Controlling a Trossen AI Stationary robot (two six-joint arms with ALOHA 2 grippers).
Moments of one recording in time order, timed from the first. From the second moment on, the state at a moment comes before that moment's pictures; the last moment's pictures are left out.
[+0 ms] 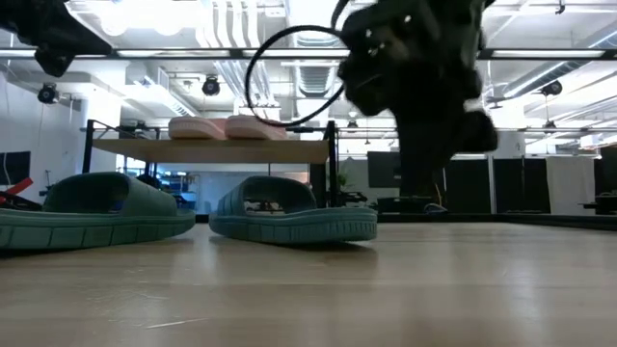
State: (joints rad) left arm -0.35 0.17 0.69 -0.92 -0.70 -0.44; right arm 0.29 1.88 1.30 -0.65 -0.09 1.03
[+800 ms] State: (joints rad) left arm -0.35 0.19 0.68 -0.93 -0.67 -0.56; right arm 0.13 2.10 1.57 -0.55 -0.09 0.50
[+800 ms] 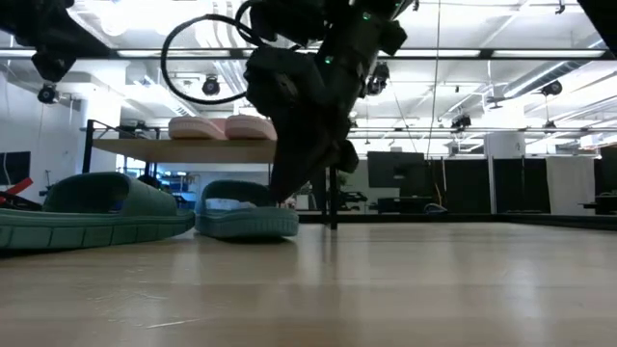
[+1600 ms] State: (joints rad) left arm -0.43 0.80 0.70 -0.63 -0.08 -0.74; right arm 0.25 1.78 1.35 -0.79 0.23 0.76
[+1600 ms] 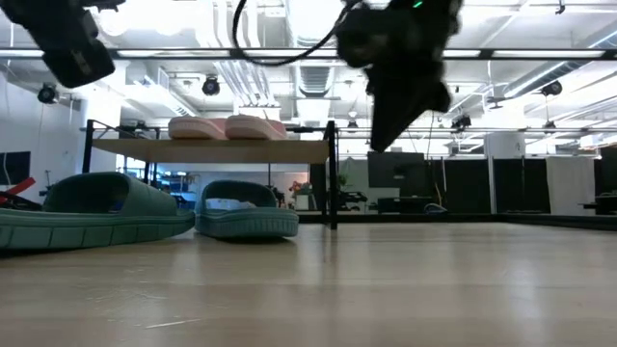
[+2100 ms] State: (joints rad) left arm -0.95 1.22 0.83 -0.60 -0.32 -1.37; right arm 0.34 1.68 1.14 -0.70 0.29 0.87
